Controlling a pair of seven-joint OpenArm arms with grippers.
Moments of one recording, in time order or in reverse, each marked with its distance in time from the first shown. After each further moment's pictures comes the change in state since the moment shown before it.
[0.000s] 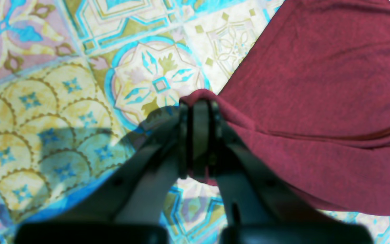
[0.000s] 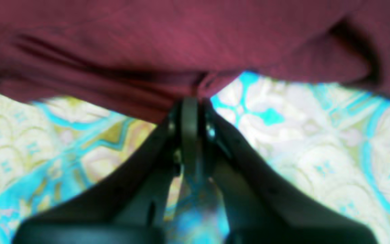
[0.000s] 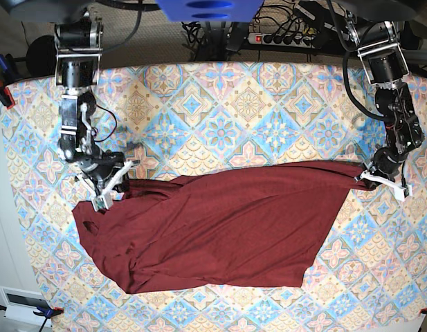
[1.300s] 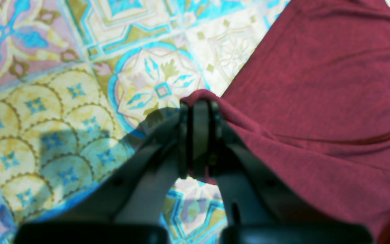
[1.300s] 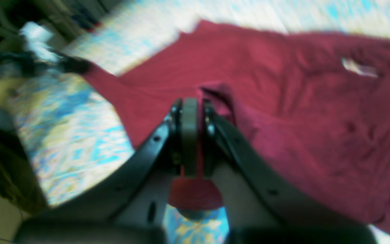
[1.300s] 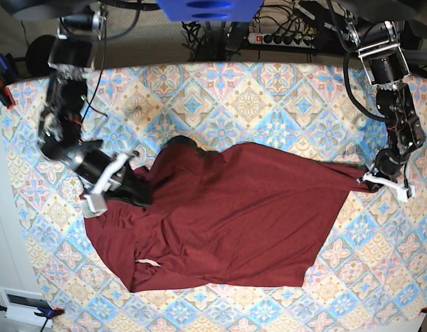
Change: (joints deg) left arm -0.3 0.0 -1.2 0.1 -0.3 -0.1 -0.6; right arm -2.1 -2.8 7.6 18.7 34.1 16.7 -17.2
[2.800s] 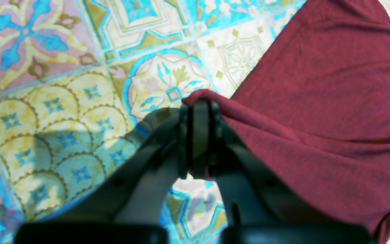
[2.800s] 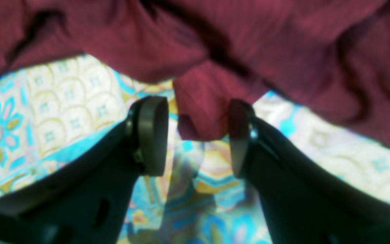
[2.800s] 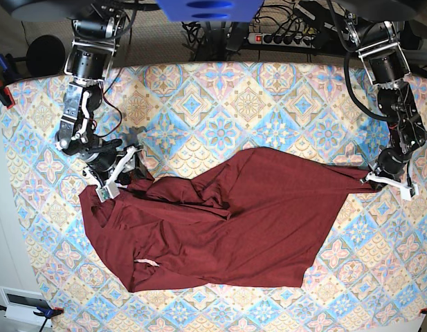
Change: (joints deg) left arm 0.2 0.1 -1.1 0.0 0.2 0.2 0.0; right arm 1.4 -4.2 4.9 -17.9 -35.5 0.6 11.2
